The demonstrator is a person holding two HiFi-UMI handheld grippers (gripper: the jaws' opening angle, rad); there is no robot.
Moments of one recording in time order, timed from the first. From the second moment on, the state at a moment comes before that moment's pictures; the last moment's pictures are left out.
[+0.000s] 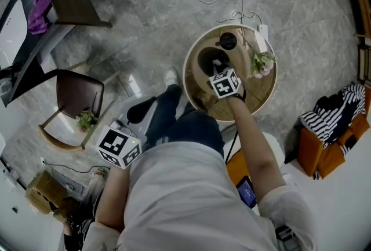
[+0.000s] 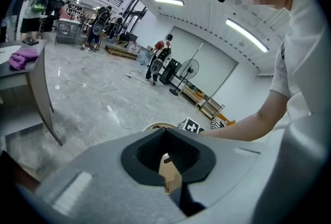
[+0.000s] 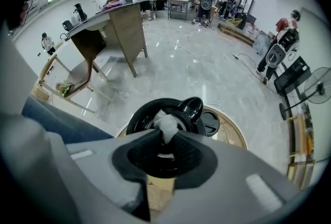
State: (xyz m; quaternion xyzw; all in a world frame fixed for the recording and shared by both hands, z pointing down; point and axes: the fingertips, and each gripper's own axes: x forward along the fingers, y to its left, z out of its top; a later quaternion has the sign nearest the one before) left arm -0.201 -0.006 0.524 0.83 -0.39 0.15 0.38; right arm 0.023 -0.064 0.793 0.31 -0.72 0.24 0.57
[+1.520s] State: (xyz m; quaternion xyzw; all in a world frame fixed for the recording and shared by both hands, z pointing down) left arm -0.198 0.011 0.527 0.83 -0.38 0.16 0.38; right arm 0.024 -0.071 0.798 0.30 -0.73 0.19 0.58
